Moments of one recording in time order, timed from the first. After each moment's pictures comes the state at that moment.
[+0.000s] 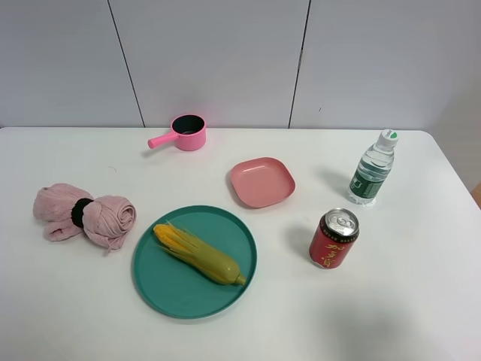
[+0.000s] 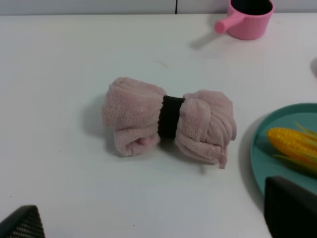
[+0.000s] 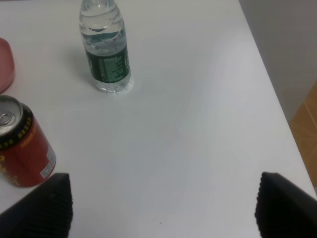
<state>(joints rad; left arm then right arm) 0.05 -0.01 -0.51 0.01 1.05 -0.02 0.06 0.00 -0.50 -0.15 1.06 0.16</state>
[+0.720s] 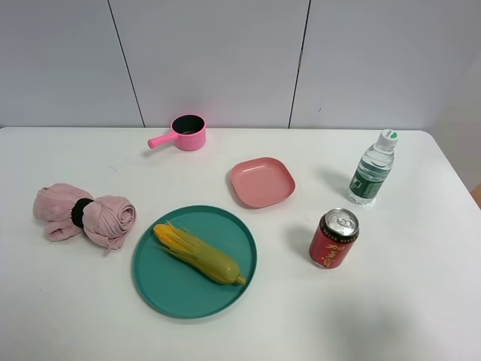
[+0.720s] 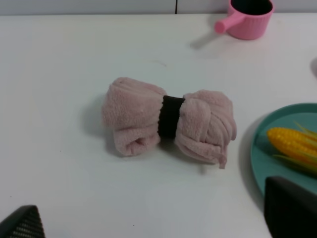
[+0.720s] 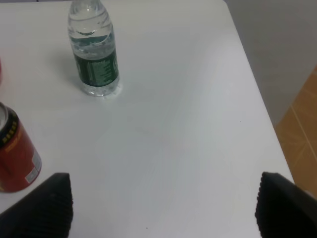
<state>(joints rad) 0.05 -0.01 -0.51 0.01 1.05 -0.02 0.06 0.00 -0.50 -0.19 1.06 0.16</state>
